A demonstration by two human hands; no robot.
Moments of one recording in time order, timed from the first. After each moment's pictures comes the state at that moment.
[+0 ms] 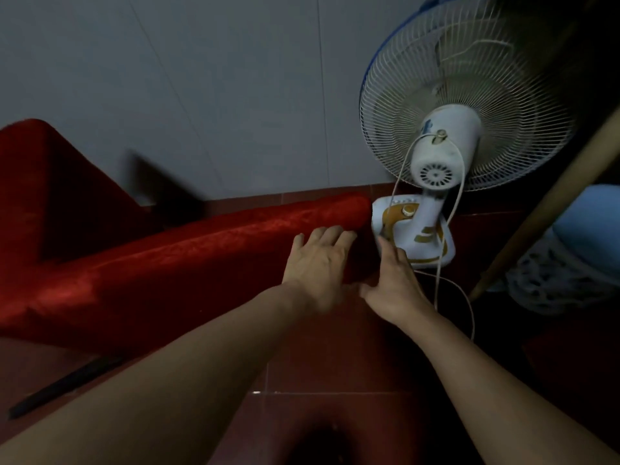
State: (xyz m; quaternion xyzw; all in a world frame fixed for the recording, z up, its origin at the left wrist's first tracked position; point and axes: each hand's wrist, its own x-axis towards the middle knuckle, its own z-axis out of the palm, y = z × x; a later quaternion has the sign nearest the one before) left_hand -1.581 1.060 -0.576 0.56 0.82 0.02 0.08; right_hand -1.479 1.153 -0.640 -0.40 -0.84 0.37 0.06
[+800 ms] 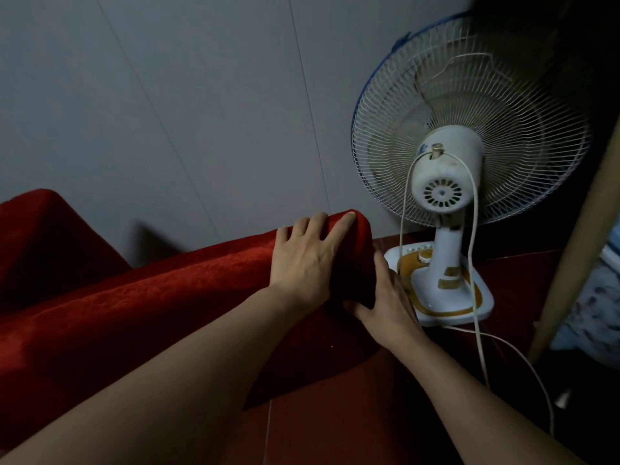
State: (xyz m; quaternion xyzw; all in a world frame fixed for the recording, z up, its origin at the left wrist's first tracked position) left_hand -1.628 1.110 -0.636 0.55 0.82 -0.01 -0.17; right_hand -1.529 1.197 -0.744 -0.33 -0.82 0.40 0.23
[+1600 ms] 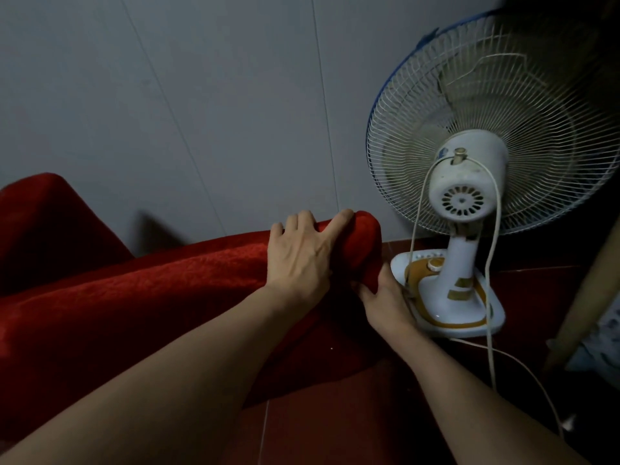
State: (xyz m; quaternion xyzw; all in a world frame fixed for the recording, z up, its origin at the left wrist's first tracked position) left_hand -1.645 1.112 -0.639 0.49 0.85 0.02 -0.20; right_hand -1.560 1.208 -0.739 -0.37 -0.75 0.51 0.22
